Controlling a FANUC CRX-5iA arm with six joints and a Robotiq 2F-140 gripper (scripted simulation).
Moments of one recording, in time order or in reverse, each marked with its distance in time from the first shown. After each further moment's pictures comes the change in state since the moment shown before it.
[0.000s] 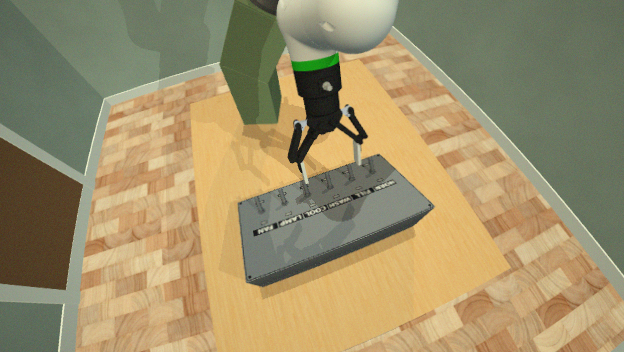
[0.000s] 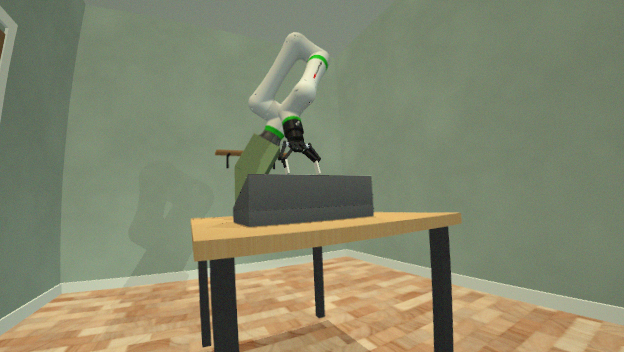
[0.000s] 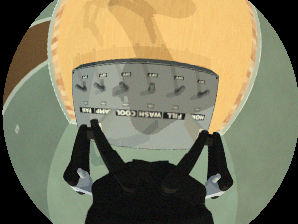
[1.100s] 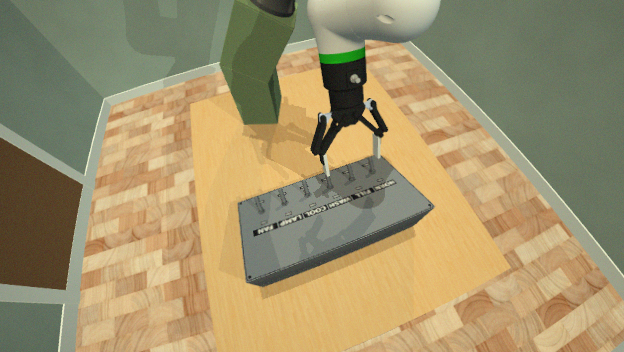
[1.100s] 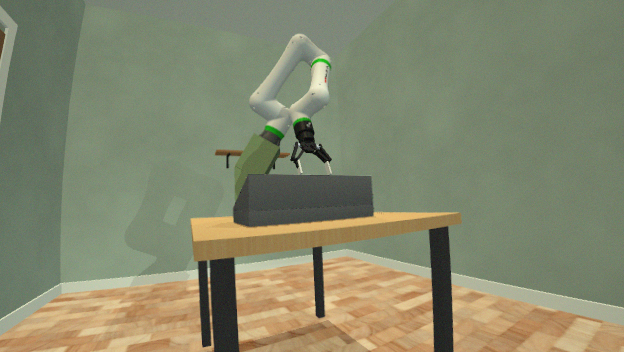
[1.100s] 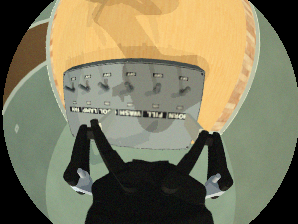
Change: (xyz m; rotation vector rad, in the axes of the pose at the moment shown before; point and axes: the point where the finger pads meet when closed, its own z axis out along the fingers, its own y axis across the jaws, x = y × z) arm 0.000 0.058 0.000 -0.003 -0.003 0.000
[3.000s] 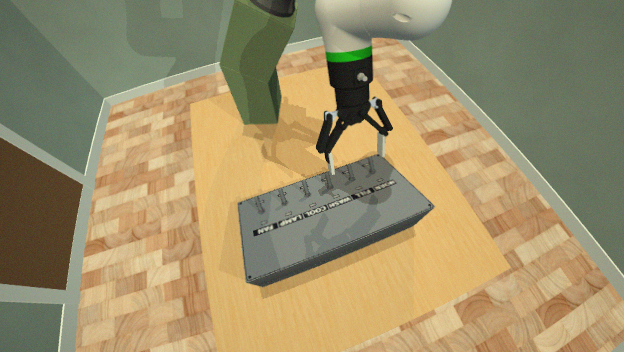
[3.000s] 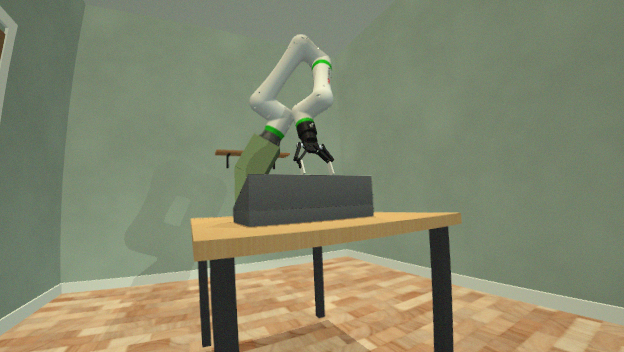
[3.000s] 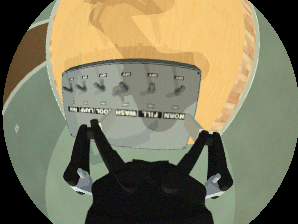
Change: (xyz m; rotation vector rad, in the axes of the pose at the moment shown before) arm 0.000 0.014 0.000 0.003 0.003 0.000
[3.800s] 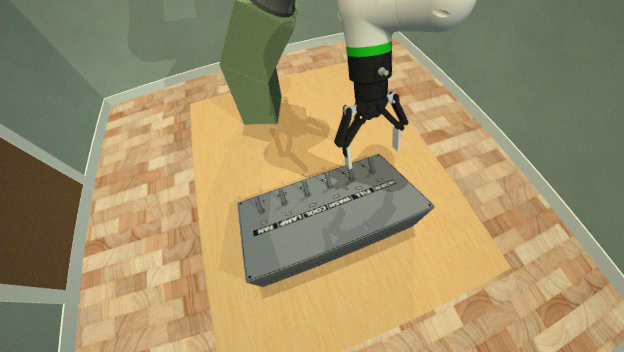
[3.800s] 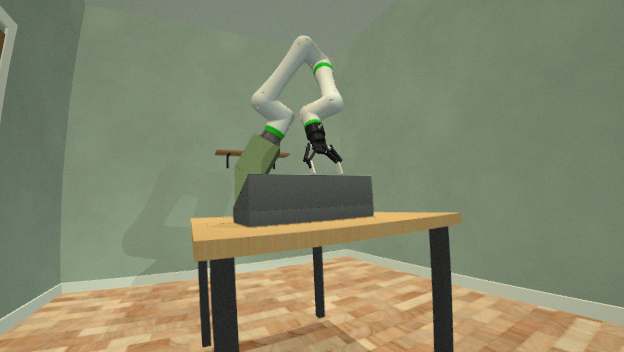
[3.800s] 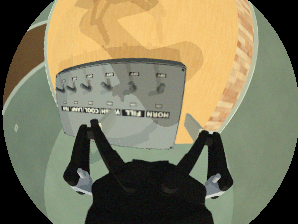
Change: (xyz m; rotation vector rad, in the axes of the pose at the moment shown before) arm 0.000 0.049 0.000 -0.007 -0.007 -0.001
